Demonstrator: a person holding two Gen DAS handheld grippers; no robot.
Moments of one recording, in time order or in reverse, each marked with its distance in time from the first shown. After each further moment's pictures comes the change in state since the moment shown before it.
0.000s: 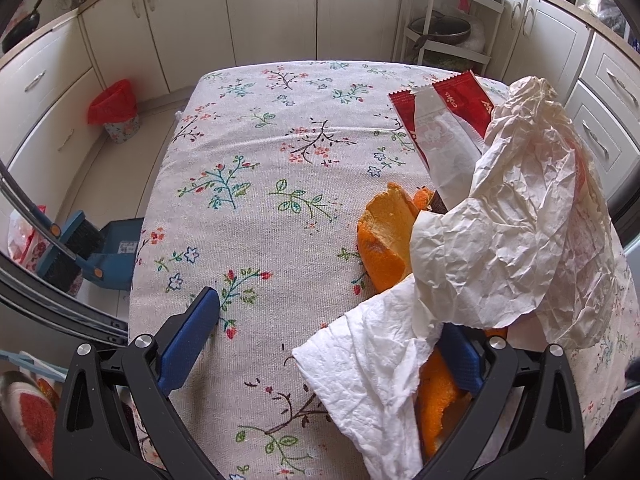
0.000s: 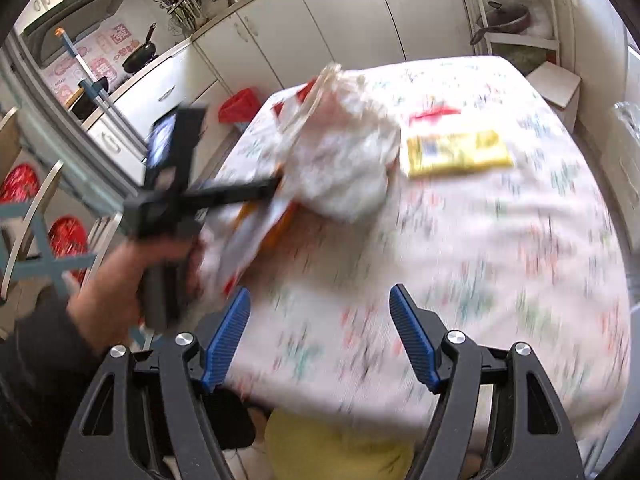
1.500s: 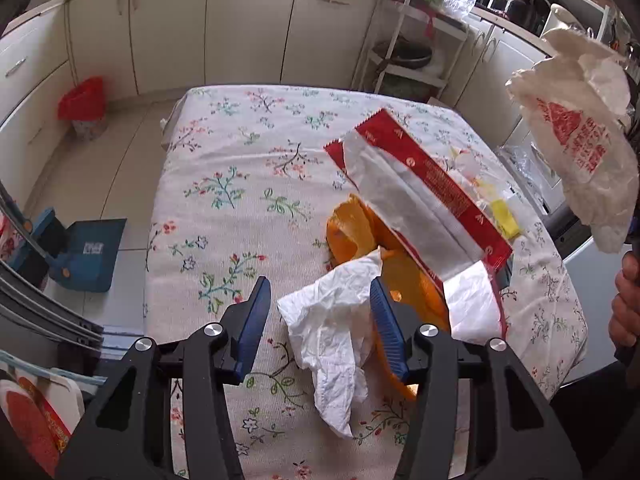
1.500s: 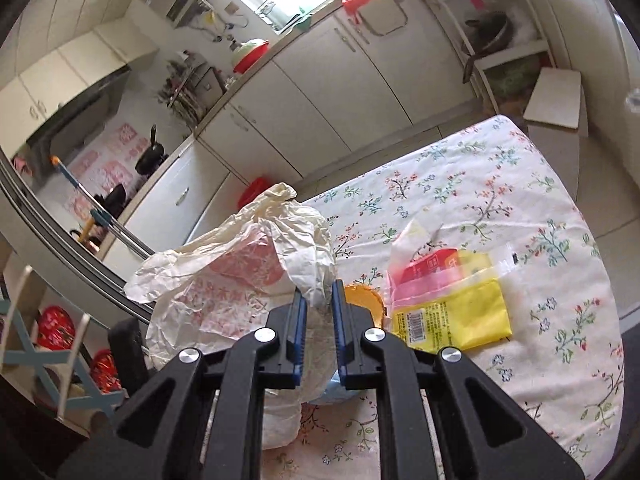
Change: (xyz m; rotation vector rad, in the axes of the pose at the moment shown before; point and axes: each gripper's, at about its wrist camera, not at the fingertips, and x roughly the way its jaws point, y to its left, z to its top) left arm -0.049 0.019 -0.013 -0.010 -0.044 -0.196; right arm 0.001 -0.069 0.109 0.202 -0.219 0.199
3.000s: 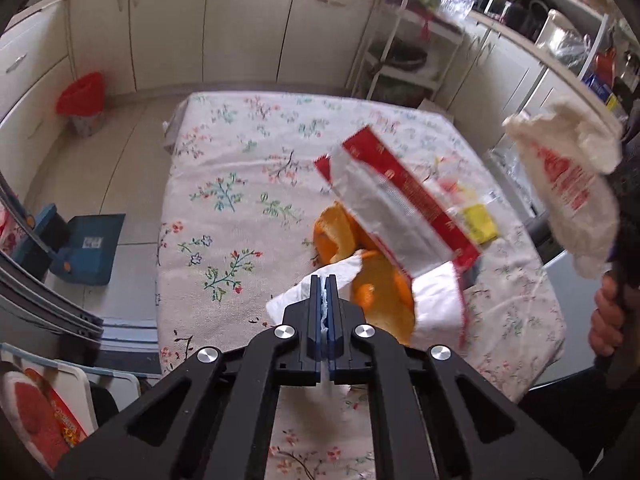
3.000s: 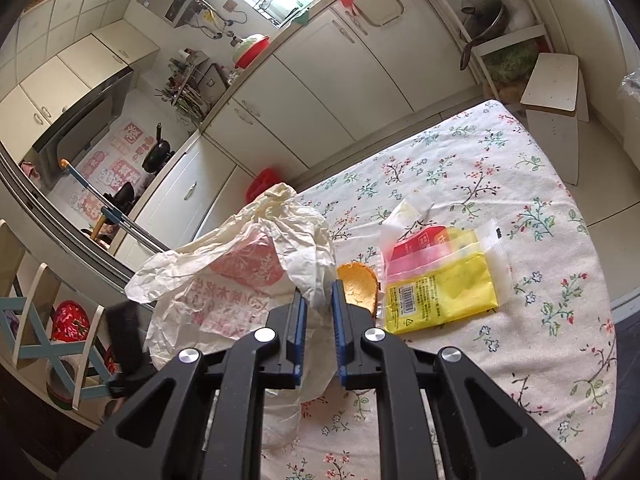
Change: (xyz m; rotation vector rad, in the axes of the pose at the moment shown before) left arm -0.040 -0.004 0.003 -0.021 -0.011 -0.040; right arm -0.021 -0.012 -0.011 0.022 0.031 0.027
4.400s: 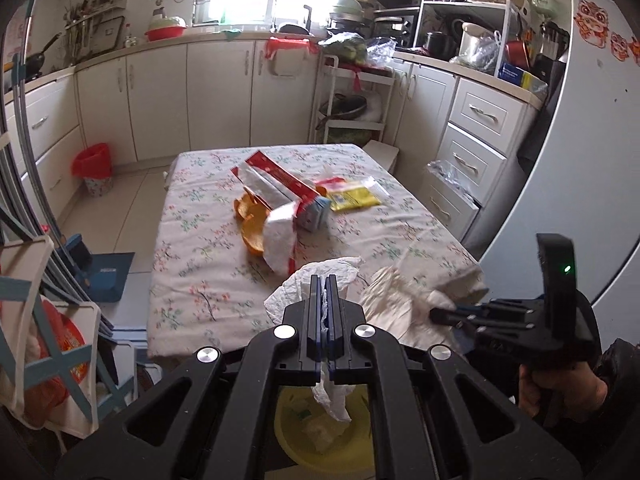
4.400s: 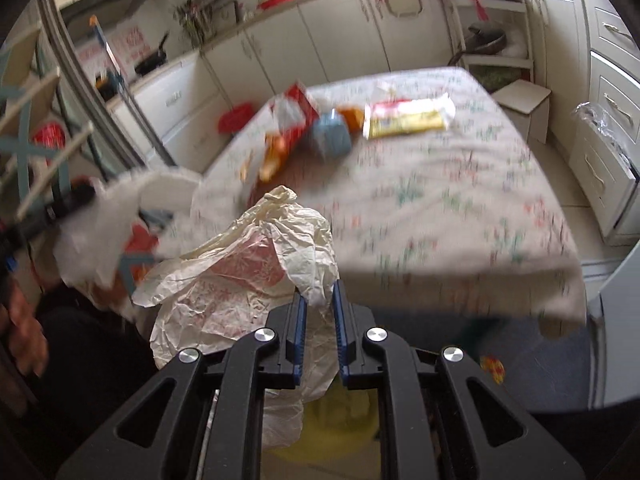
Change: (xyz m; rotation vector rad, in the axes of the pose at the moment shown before) left arm -0.173 -0.133 -0.170 0.146 -0.240 0.007; right arm -0.072 0.050 -0.212 -0.283 0.119 -0.271
